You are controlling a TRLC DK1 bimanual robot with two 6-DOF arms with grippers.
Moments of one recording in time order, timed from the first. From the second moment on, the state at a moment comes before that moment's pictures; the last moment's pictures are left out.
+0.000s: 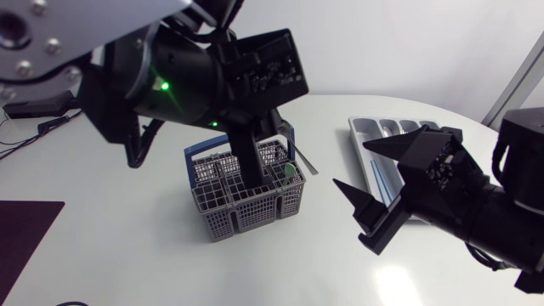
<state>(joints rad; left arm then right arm) -0.90 1.47 1.42 -0.67 -0.19 0.67 0.70 0.78 0.56 -0.15 0.14 -0.44</state>
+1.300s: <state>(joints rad) -0.78 1.72 1.75 -1.02 0.26 0.18 0.84 0.92 0.48 0.20 0.28 -0.60</state>
